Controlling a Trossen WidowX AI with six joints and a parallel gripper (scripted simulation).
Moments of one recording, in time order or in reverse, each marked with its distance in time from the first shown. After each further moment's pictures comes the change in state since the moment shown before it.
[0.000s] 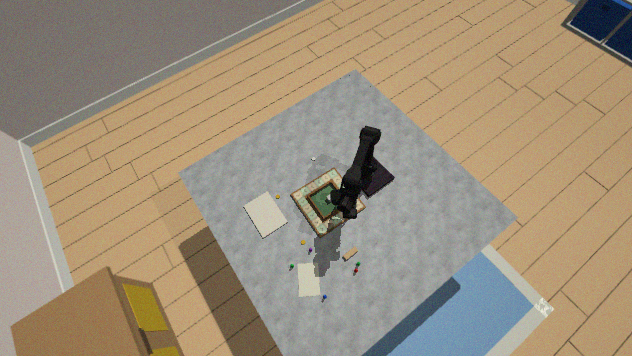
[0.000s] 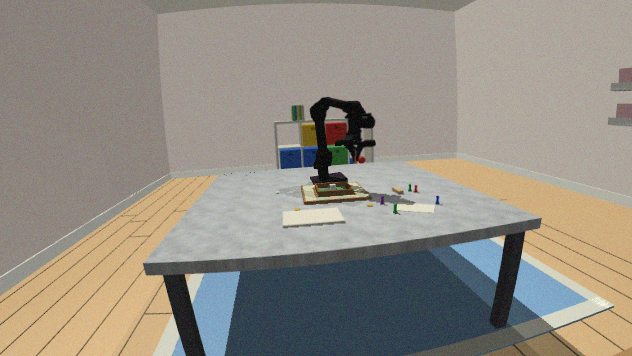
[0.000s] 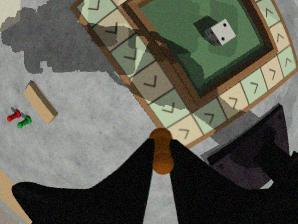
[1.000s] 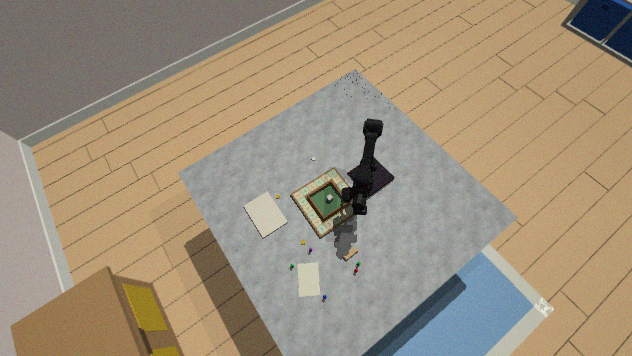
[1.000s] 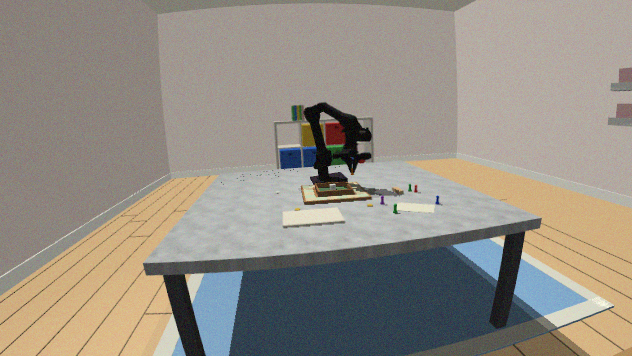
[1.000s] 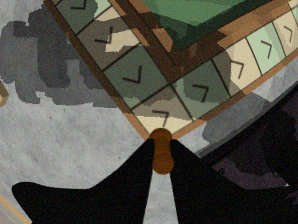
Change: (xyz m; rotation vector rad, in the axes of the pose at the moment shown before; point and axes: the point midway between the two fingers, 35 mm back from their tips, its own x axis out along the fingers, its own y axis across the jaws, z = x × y) arm 0.069 -0.044 -0.053 -0.001 0.005 0.001
